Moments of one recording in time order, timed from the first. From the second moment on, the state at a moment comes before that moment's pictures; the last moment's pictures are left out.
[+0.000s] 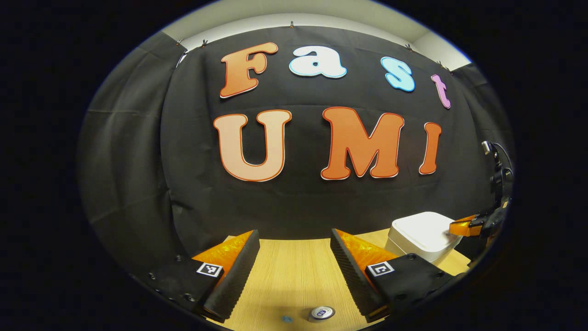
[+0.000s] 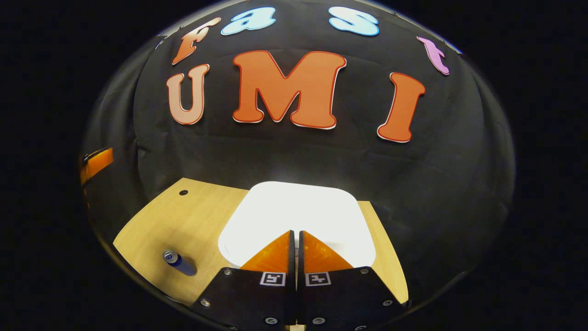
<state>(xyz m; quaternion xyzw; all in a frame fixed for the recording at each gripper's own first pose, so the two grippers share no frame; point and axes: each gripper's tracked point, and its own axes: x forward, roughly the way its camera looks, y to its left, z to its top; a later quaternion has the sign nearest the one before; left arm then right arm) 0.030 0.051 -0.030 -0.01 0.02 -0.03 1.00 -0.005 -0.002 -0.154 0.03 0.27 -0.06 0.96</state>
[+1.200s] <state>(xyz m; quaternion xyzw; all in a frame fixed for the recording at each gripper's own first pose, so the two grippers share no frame) 0.036 0.059 -0.055 -0.01 0.04 -0.06 1.00 -0.006 -0.002 -0.090 0.07 0.16 -0.10 0.98</state>
